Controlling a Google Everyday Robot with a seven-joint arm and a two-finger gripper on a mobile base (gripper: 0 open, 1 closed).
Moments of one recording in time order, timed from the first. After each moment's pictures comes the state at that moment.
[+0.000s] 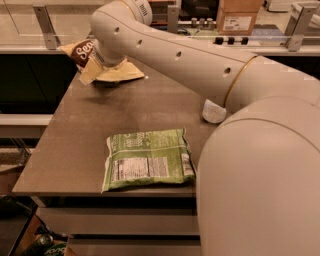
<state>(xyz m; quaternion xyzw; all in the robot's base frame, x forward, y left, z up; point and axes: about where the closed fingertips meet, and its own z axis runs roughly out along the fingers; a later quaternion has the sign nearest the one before) 0.765 0.162 0.886 -0.40 0.83 0.03 0.39</state>
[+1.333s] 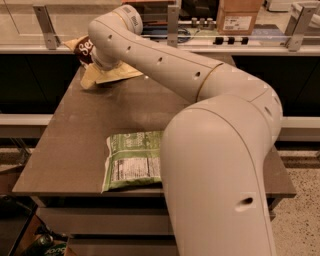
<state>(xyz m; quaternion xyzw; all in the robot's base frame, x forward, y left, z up) 0.811 0.190 0.843 -0.44 0.81 0.03 0.38</state>
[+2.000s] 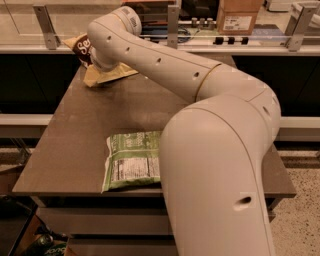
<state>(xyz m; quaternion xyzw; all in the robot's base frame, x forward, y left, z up) 0.811 0.192 0.838 -0.44 0.81 0.03 0.38</state>
